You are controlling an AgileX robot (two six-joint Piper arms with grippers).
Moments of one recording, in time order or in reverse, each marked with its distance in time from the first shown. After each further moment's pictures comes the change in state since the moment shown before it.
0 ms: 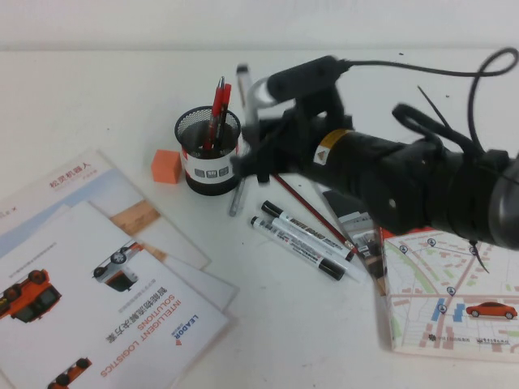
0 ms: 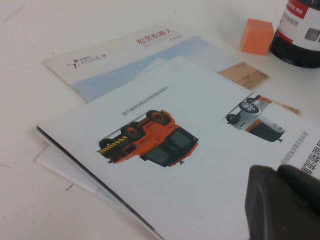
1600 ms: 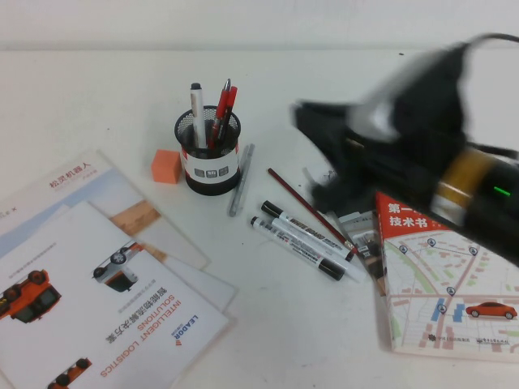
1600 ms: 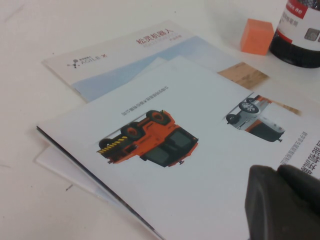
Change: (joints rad) right arm -0.052 -0.417 0.379 -0.571 -0.308 0.376; left arm 0.000 0.000 0.000 0.000 0.000 0.000
